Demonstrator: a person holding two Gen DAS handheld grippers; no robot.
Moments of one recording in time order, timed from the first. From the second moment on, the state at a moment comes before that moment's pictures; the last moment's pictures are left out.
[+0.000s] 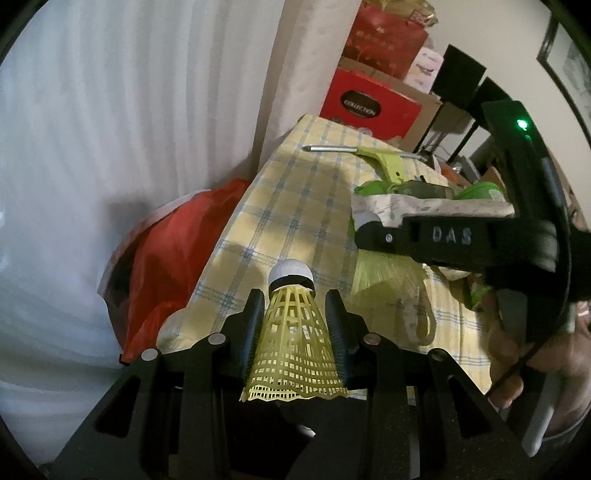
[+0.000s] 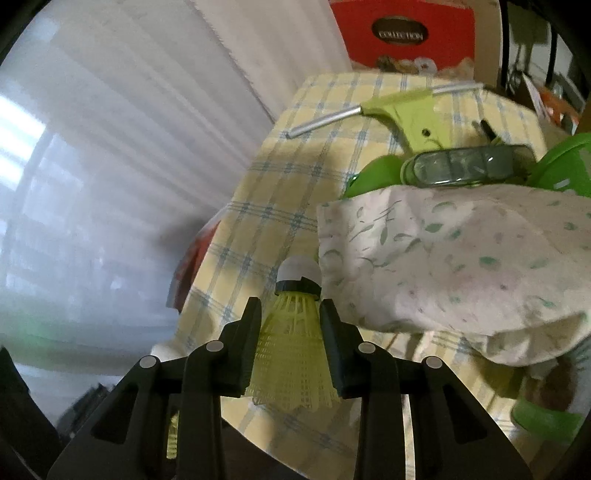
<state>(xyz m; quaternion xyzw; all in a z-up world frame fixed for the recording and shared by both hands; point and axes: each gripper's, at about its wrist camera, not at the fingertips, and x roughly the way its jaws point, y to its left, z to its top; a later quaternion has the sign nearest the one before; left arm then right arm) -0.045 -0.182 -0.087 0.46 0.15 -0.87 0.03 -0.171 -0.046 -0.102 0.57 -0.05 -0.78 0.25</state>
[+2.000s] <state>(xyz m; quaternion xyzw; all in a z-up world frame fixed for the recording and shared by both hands) -0.077 0.058 0.032 0.37 0.03 -0.92 -0.12 -0.056 0.205 0.032 0.32 0.00 -0.95 0.02</state>
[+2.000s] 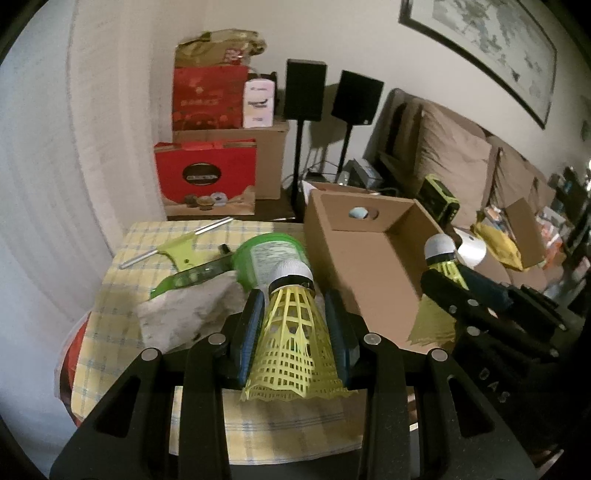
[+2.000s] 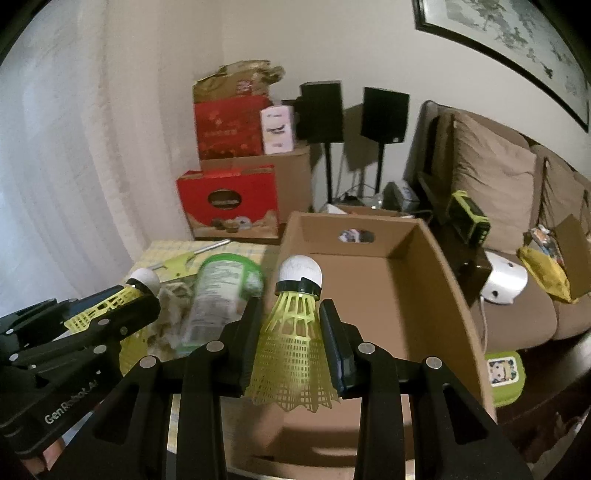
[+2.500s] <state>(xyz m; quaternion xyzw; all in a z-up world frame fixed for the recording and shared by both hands) -0.084 0.131 0.031 0.38 0.01 -0.91 -0.16 -0.043 0.271 0.035 0.33 -0.01 -0.94 -0.04</state>
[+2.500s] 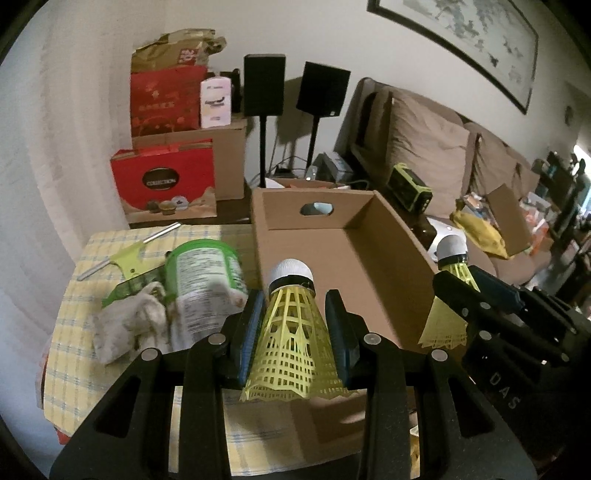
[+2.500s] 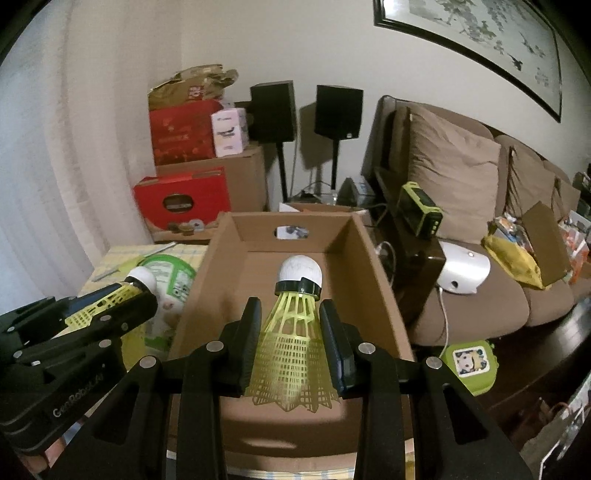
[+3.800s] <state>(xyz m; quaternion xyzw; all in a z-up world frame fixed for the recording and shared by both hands) -0.087 0.174 -0.011 0.40 -0.02 -0.90 -0.17 -0.056 0.332 -0.037 0.41 -0.02 -0.91 -0.09</state>
